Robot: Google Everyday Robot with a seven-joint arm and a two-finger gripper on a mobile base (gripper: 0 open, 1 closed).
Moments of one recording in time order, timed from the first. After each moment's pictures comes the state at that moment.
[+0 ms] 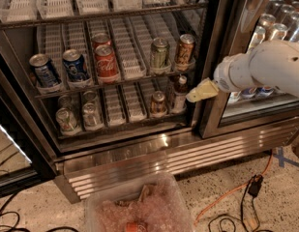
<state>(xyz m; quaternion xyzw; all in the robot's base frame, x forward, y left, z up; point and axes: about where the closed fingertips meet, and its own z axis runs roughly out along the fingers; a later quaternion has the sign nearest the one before) 0.653 -0.193 0.834 -0.38 0.83 -0.02 0.42</state>
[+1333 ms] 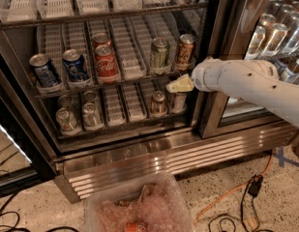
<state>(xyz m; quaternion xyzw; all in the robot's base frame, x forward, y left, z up) 0.722 -0.150 0.807 -0.31 0.81 0.00 0.50</state>
